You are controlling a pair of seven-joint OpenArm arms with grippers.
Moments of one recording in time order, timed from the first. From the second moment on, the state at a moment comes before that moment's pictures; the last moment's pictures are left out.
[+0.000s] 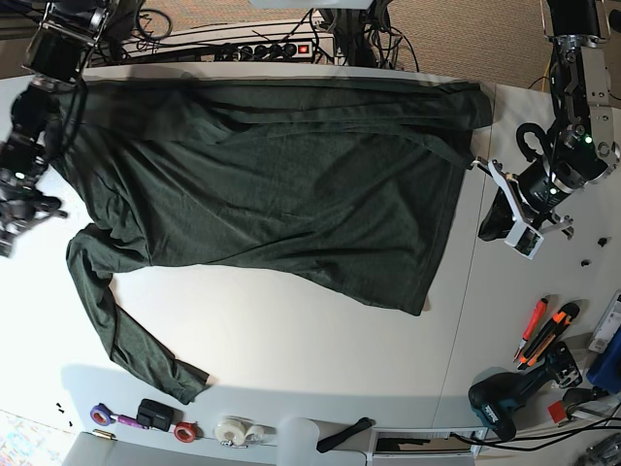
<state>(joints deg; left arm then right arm) 8.1 -24.1 -10.6 104.7 -27.1 -34.9 42.8 4.3 29.7 30.2 82.1 4.5 7.3 -45.8</state>
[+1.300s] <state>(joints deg) 8.1 -24.0 -10.6 104.7 -28.4 -34.9 42.1 32.4 20.6 32.7 41.1 9.1 18.0 -30.5</state>
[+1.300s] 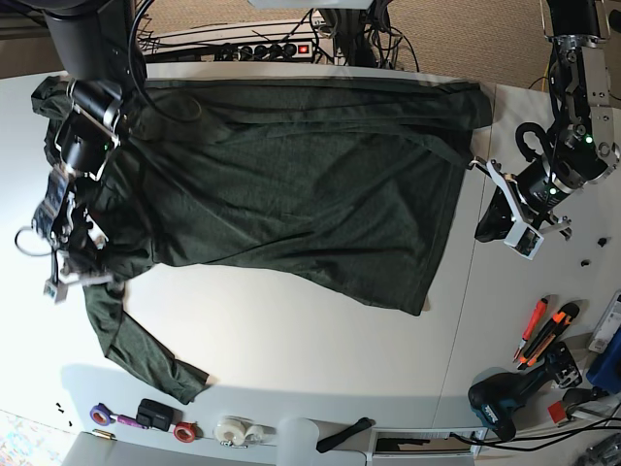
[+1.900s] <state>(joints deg) 8.1 -24.0 -10.6 104.7 -26.6 -31.8 42.1 37.5 19.6 8.0 41.2 12.9 30.6 -29.4</state>
